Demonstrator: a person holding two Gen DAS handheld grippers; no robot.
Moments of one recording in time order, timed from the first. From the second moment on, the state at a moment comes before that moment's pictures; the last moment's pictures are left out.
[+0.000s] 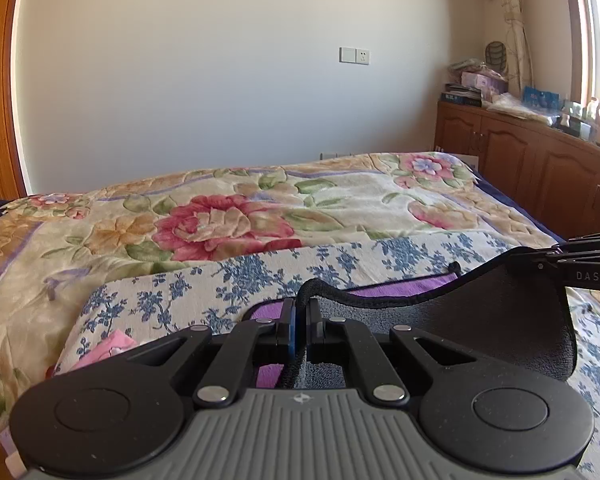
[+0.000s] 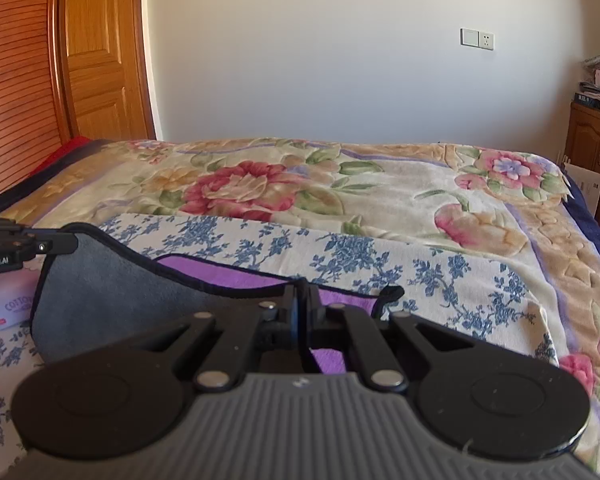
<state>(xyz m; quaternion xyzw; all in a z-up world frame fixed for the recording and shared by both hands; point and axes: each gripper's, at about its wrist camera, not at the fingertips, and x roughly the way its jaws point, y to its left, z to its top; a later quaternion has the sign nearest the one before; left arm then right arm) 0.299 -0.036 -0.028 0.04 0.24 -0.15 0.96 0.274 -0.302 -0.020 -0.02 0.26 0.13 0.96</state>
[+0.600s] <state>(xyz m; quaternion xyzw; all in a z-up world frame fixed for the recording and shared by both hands) 0.325 -0.045 -0.019 0.05 0.23 -0.15 0.96 0.291 -0.309 -0.020 -0.01 0.24 0.12 0.96</state>
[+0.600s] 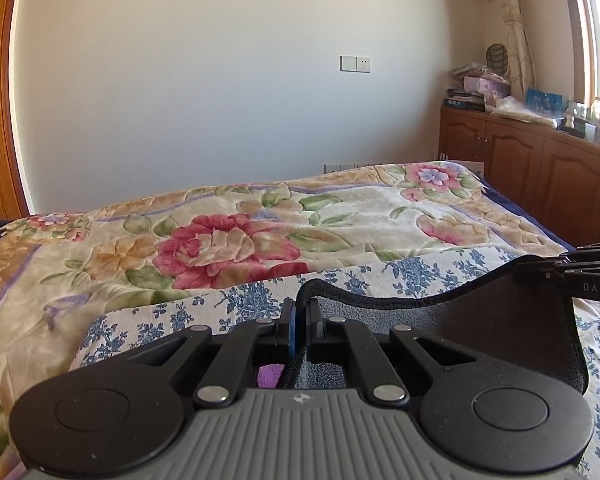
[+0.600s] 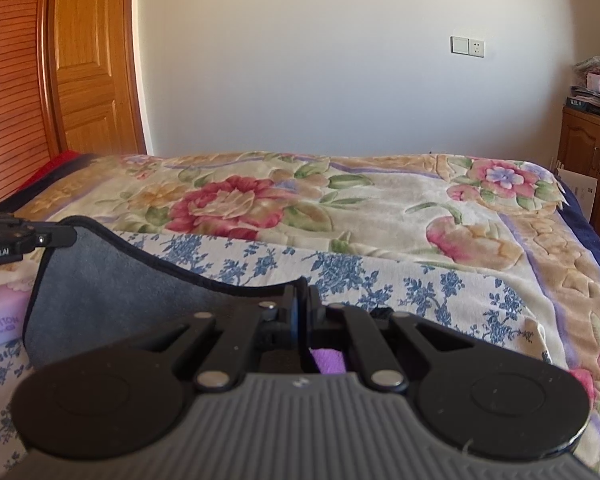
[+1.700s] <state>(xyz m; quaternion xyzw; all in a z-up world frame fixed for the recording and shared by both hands) 0.384 -0.058 -0.066 0.10 0.27 -0.13 0.95 0.349 -0.311 -0.063 -0.07 0.28 0.10 0.95</state>
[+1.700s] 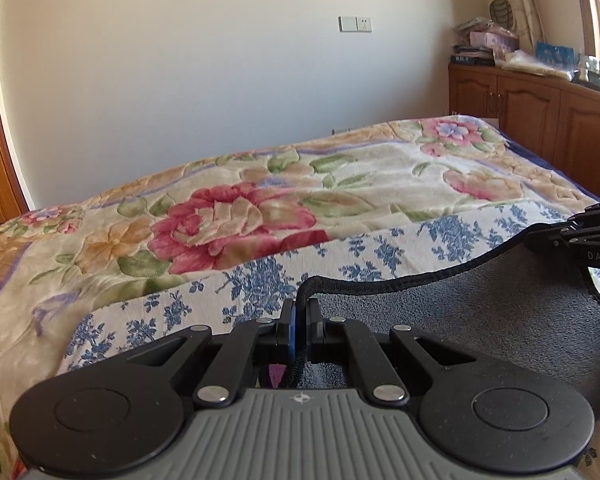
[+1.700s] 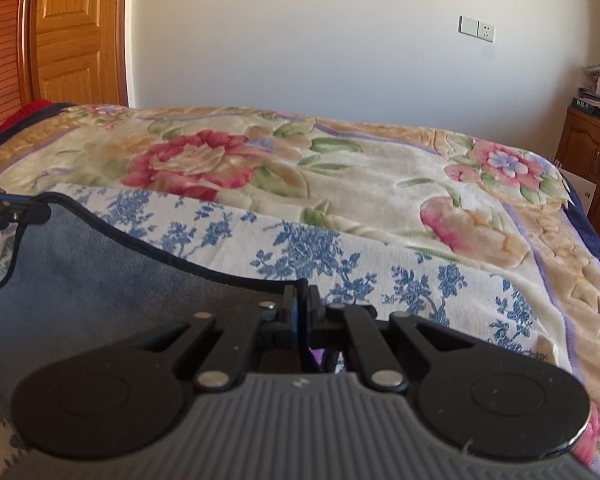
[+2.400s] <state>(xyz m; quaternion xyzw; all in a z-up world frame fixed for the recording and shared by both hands) 0.398 -0.055 -0.085 0.11 0.30 -0.11 0.94 0.358 -0.314 -0.075 -0.06 0.31 0.10 0.94</state>
